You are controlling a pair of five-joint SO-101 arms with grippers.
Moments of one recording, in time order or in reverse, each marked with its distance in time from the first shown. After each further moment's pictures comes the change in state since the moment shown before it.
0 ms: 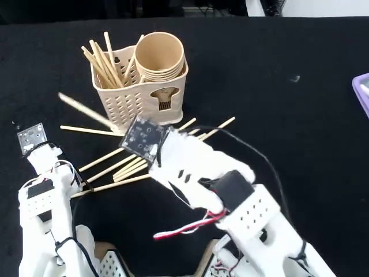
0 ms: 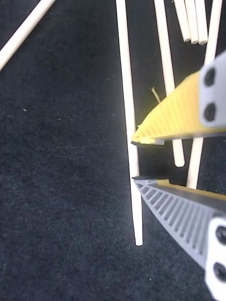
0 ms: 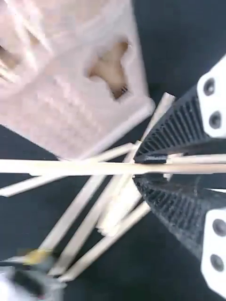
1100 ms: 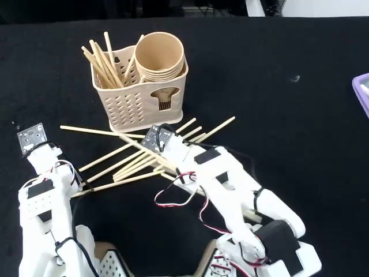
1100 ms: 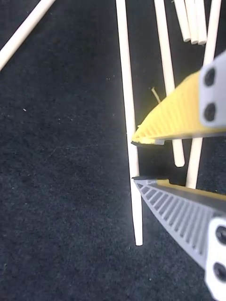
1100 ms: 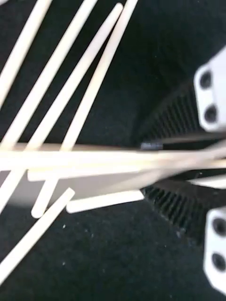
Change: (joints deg) left arm 0.0 0.0 0.0 0.0 0.0; right arm 13.7 35.3 19.3 -16.1 9.6
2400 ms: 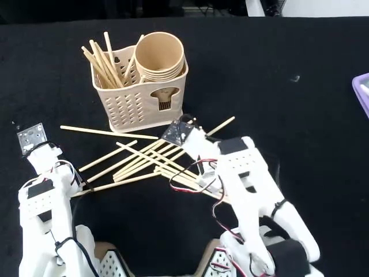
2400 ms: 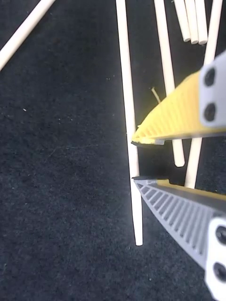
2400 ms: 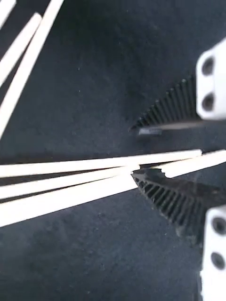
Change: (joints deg) left arm 0.0 0.0 0.0 0.0 0.0; right arm 10.2 -10.0 -5.3 22.5 7.1
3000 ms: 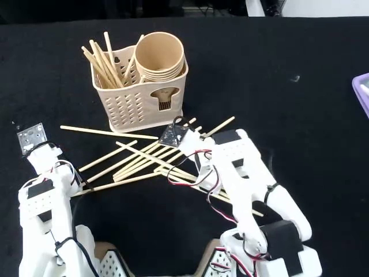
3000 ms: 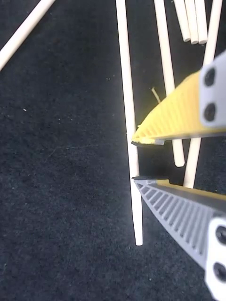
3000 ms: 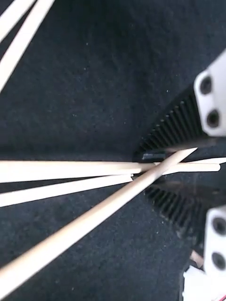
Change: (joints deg) left arm 0.0 0.0 0.0 0.0 0.0; right arm 0.8 9.8 -4.3 1.8 5.9
